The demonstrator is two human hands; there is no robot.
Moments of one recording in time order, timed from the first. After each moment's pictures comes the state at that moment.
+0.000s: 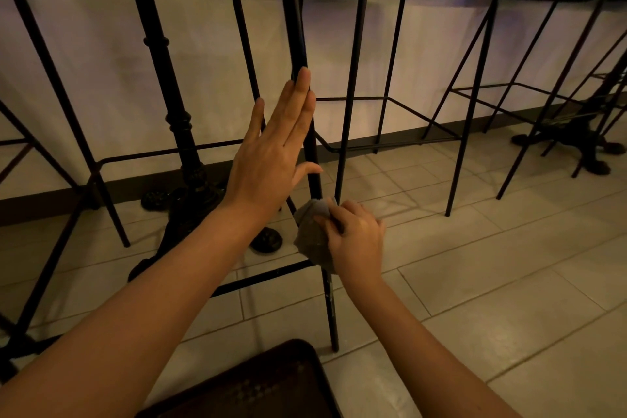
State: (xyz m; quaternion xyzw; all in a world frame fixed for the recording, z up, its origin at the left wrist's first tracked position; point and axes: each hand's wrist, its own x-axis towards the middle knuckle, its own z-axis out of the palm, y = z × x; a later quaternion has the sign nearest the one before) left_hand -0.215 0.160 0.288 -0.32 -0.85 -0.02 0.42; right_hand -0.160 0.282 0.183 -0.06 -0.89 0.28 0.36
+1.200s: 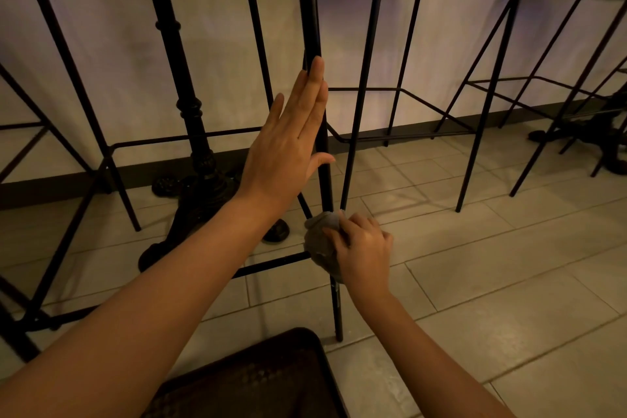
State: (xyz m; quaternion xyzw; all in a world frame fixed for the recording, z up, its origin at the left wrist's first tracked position) left_hand -0.212 0.166 0.281 -0.34 -0.84 -0.10 0.41; right_hand -0.152 0.284 0.150 -0.07 -0.91 0.25 0.33
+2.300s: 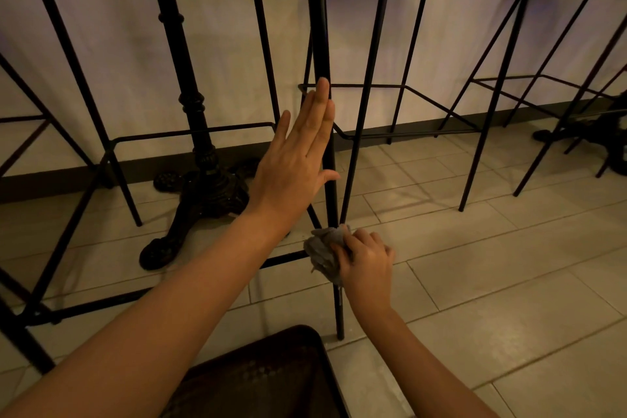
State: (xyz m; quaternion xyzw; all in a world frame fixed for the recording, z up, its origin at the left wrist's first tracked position) left_hand -0.207 0.167 0.256 -0.30 -0.87 -0.04 0.38; right_hand -0.149 0.286 0.116 -0.08 -0.92 0.20 0.34
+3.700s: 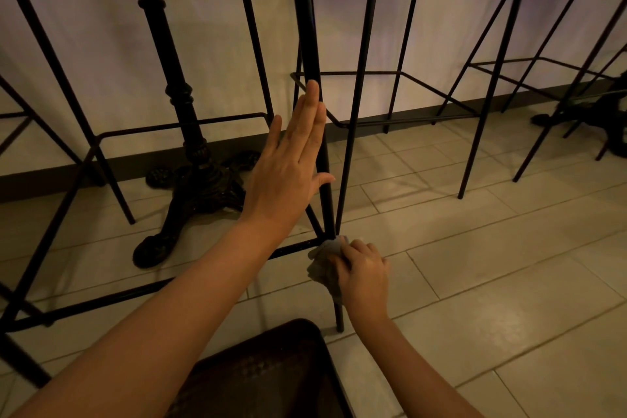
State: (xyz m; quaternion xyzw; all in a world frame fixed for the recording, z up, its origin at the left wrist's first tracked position) left_hand -0.205 0.171 0.233 -0.31 -0.87 -0.06 0.37; right_hand -0.143 0.287 0.079 -0.10 -0.92 0.26 0.29
